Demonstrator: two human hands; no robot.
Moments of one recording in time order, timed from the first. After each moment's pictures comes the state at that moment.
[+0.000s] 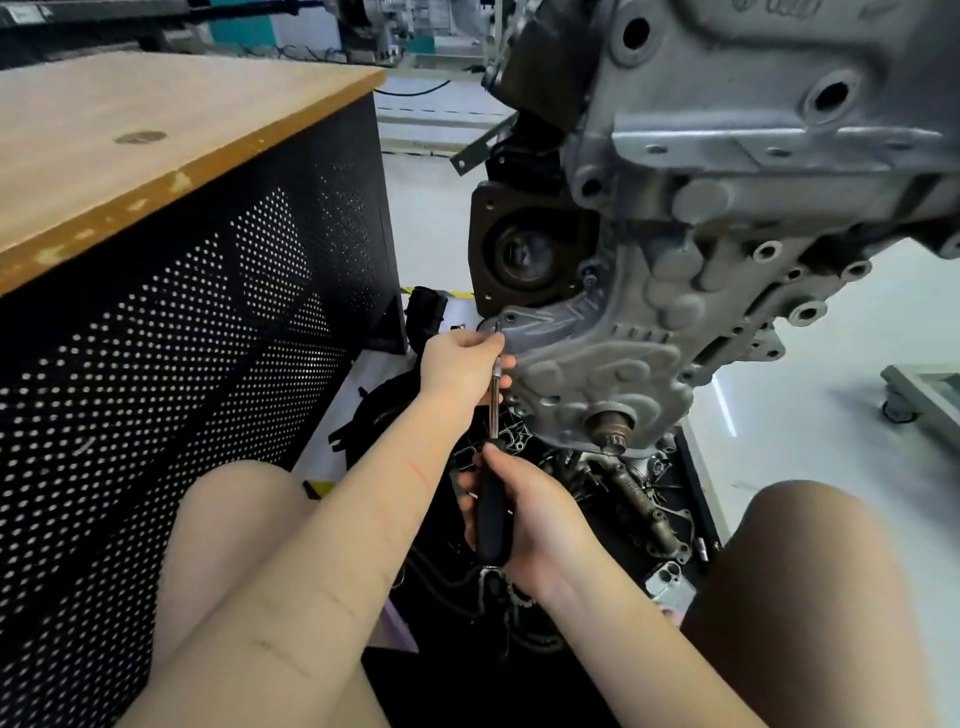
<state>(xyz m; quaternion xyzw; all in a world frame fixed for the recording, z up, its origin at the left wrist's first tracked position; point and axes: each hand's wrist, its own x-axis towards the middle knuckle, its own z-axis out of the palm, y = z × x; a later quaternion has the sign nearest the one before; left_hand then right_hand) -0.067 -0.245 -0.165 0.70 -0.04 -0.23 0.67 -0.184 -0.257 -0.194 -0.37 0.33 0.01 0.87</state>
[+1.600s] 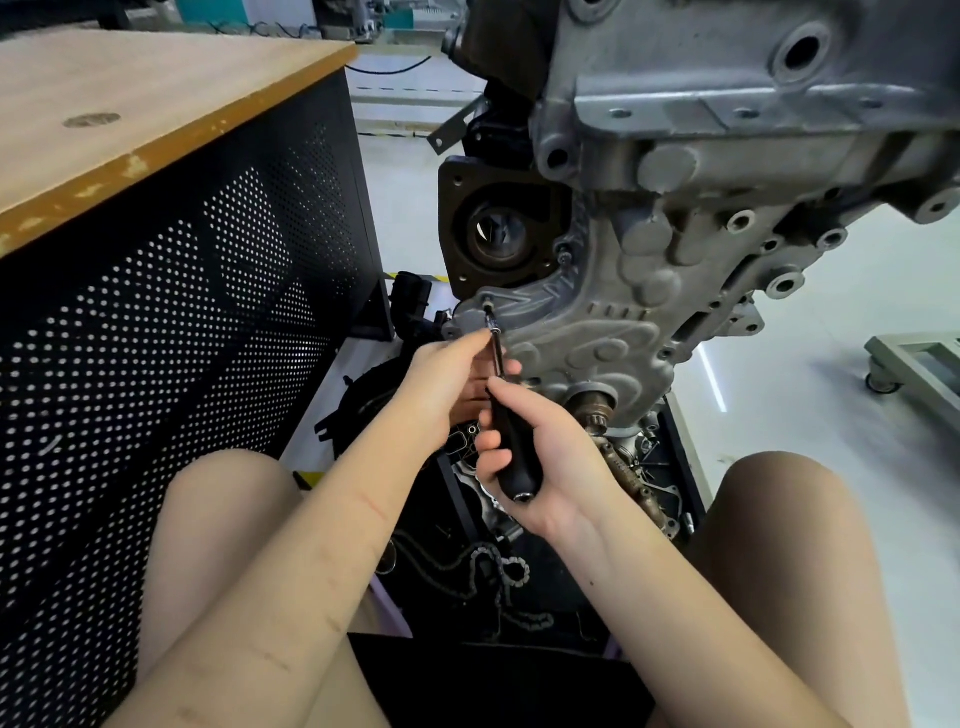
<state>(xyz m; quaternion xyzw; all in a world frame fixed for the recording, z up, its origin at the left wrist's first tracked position) -0.083 -0.240 -0.171 0.64 -0.02 -0.33 0.69 -0.181 -0.280 -0.161 -0.27 0.30 -0.02 0.91</state>
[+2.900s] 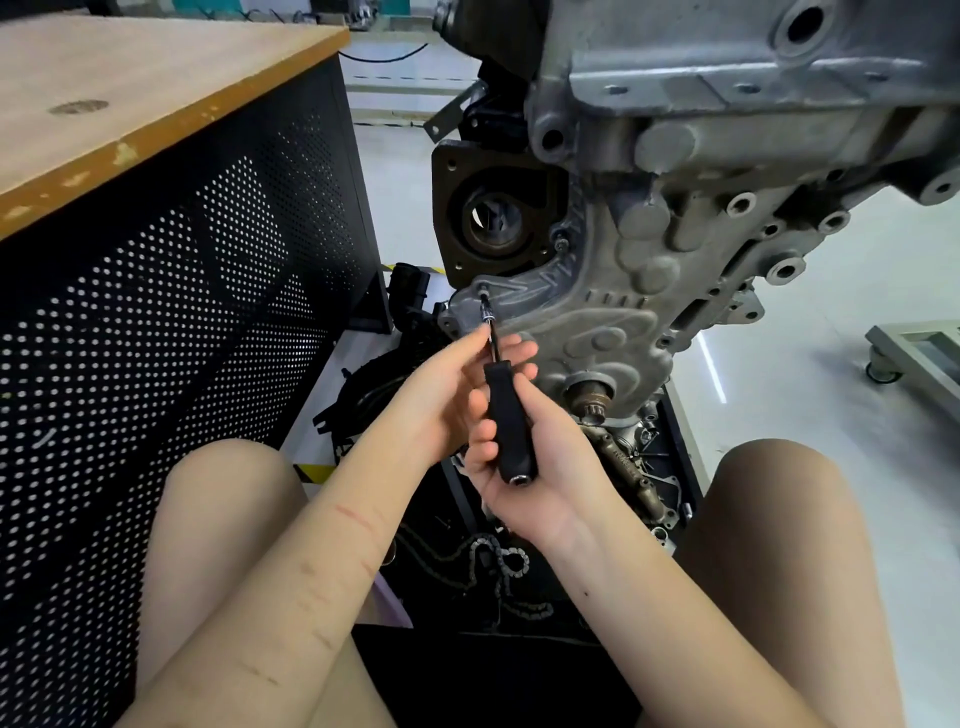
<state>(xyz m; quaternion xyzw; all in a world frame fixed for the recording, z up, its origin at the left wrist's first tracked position) -0.091 -0.232 -0.183 0.52 -0.04 -0.42 0.74 -0.184 -0.272 -0.158 -0.21 0.31 -0.03 0.93</state>
